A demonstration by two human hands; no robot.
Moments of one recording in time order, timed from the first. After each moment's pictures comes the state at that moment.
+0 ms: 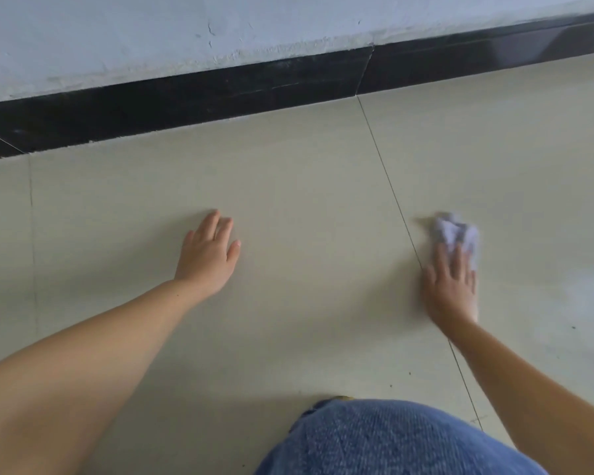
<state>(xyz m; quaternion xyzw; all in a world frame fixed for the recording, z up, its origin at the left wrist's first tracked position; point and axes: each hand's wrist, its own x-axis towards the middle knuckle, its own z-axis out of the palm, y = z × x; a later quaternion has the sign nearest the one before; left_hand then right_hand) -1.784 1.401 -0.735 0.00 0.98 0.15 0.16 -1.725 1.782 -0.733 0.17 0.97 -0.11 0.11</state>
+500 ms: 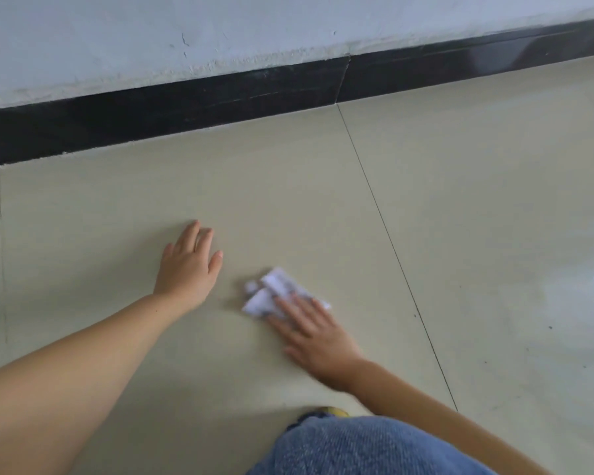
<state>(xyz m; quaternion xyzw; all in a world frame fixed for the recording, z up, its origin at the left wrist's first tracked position) -1.785 1.403 -0.735 -0.01 0.98 0.13 0.17 -1.675 1.653 -0.756 -0.31 0.94 -0.07 0.14</state>
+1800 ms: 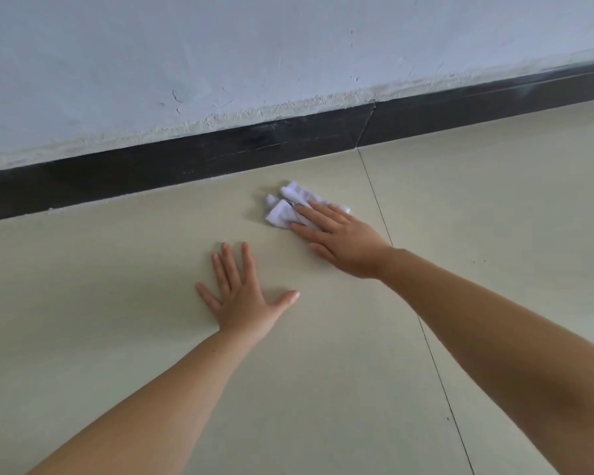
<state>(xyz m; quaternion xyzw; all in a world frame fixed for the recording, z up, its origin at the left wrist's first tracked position) -1.852 1.497 -0.747 -0.17 0.94 0.17 0.23 -1.955 1.691 -0.746 -0.37 0.91 -0.06 0.16</state>
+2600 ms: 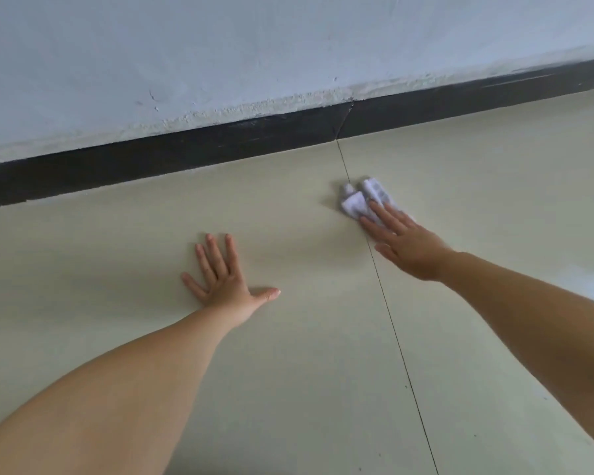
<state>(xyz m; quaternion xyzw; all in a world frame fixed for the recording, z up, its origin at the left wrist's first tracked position) -1.861 1.494 -0.736 -0.15 0.92 0.15 0.33 -1.931 1.814 -0.725 -0.22 0.94 -0.06 0.23</state>
